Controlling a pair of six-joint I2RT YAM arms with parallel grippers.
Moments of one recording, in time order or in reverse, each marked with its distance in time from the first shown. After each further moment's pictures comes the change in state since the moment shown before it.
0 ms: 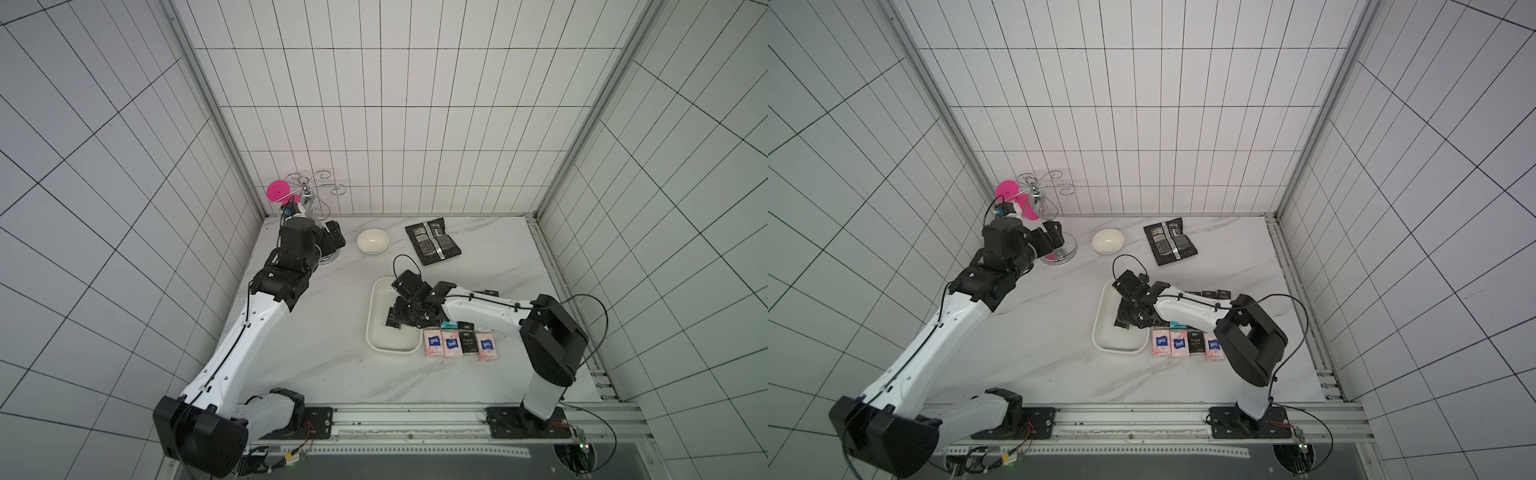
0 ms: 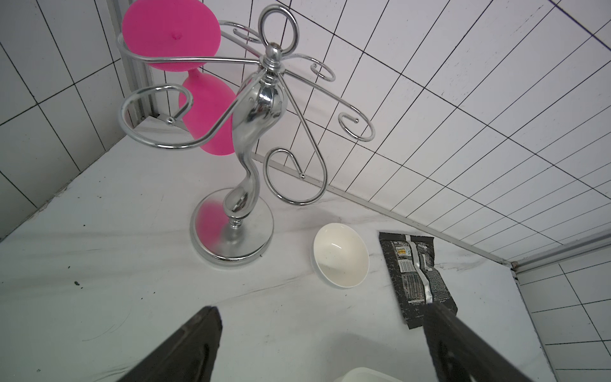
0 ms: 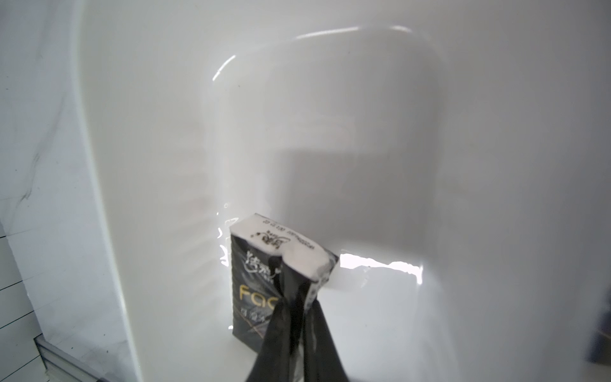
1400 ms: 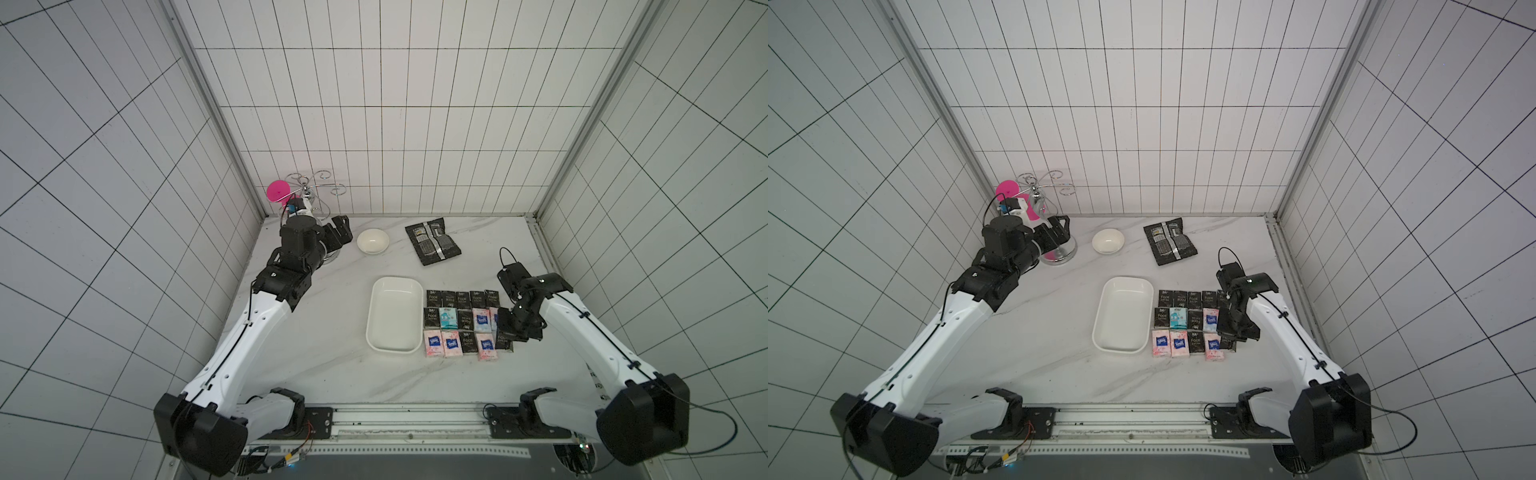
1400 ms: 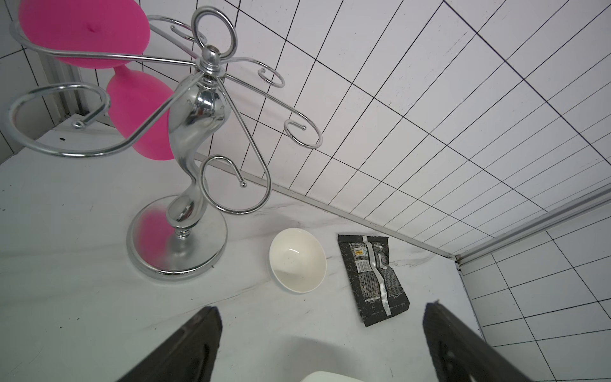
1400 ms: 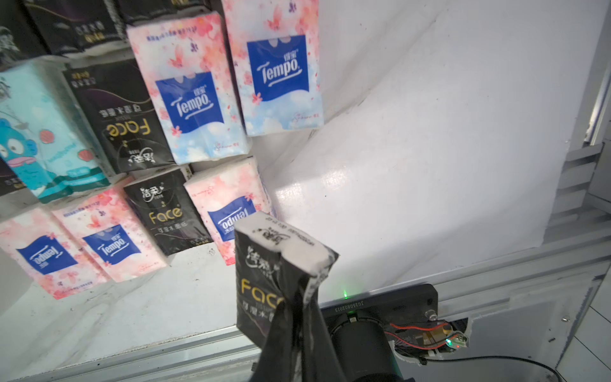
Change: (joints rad) left arm -0.022 0.003 -0.006 0.105 0.105 -0.043; right arm -0.624 -0.488 -0.198 -0.800 0.084 -0.500
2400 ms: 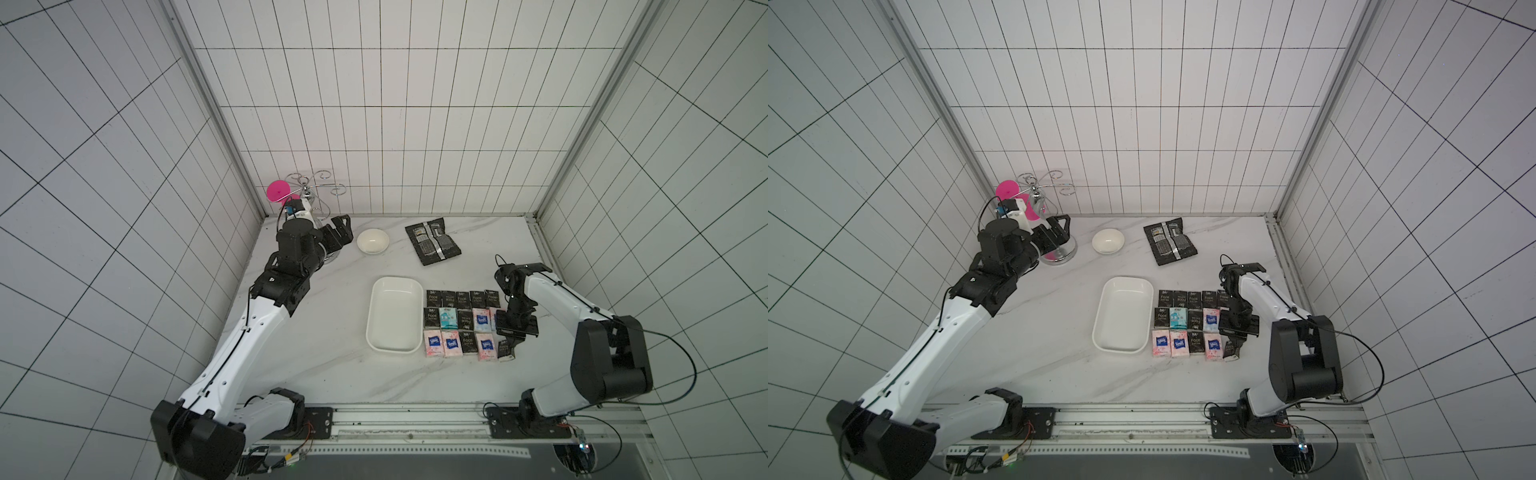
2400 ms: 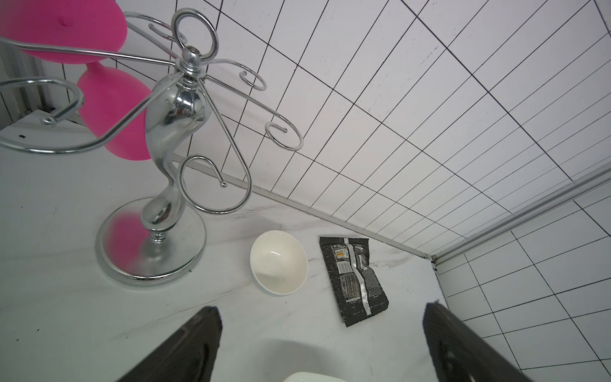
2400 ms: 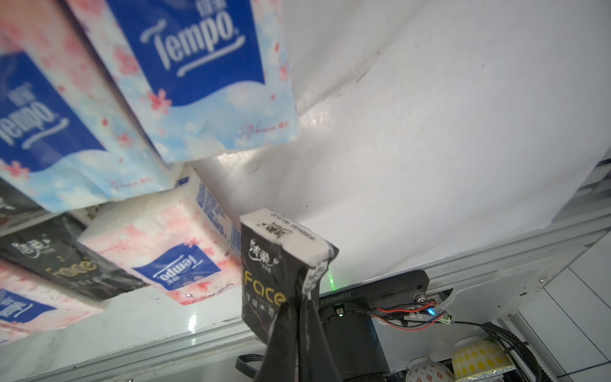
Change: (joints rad) left arm 0.000 -0.032 -0.033 0.052 0.046 -0.032; right arm -0.113 0.275 0.019 -0.009 -0.029 -0.078
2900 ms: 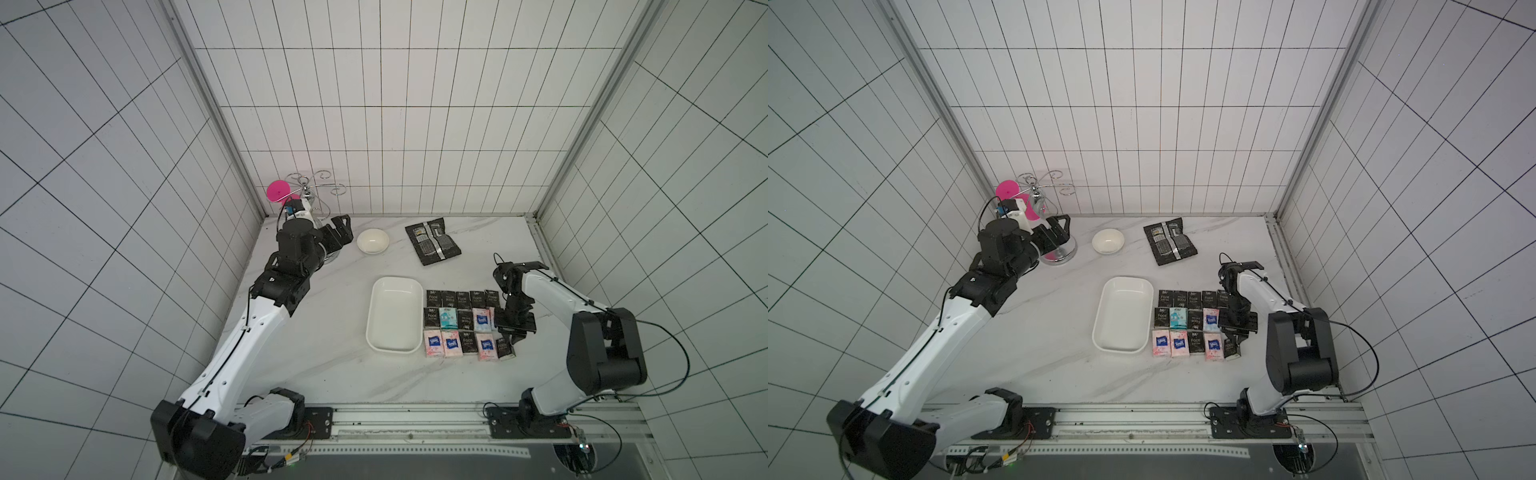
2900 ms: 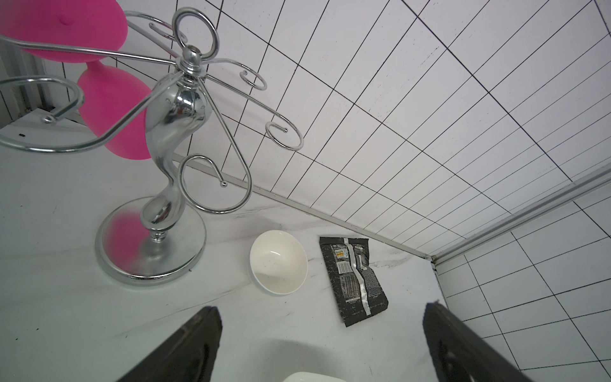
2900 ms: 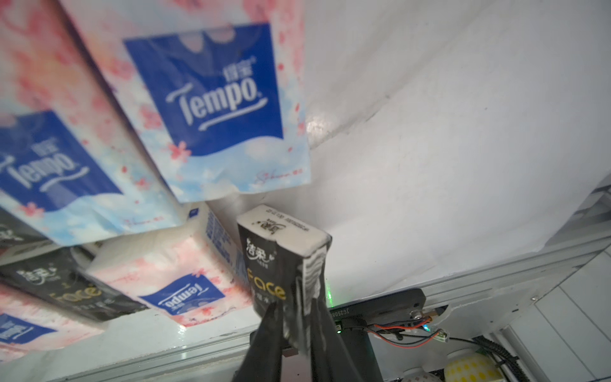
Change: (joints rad) left arm 0.000 0.000 0.000 0.000 -0.001 0.000; right arm -0.006 0.039 0.006 0.043 0.008 -0.036
